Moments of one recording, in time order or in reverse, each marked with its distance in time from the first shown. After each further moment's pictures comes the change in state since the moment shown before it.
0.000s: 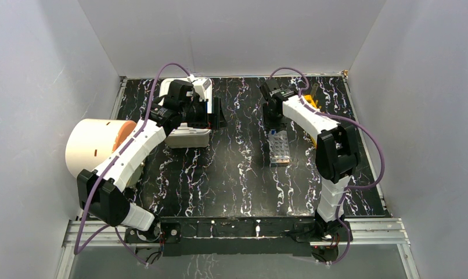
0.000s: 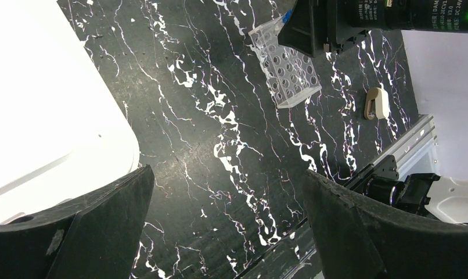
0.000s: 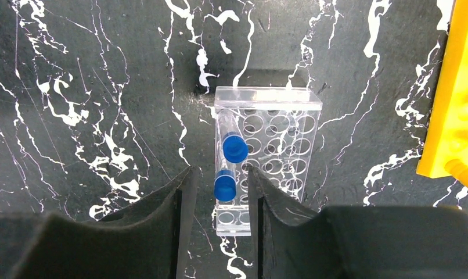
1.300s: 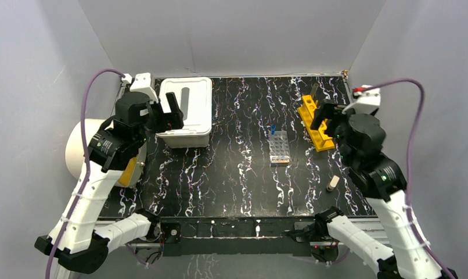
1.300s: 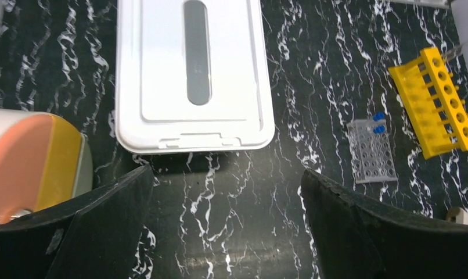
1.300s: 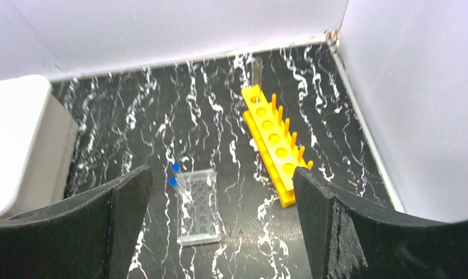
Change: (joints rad) left arm 0.000 -0.407 0.068 -0.262 -0.594 -0.026; right arm 0.000 -1.114 -0.392 0.248 0.328 -0.145
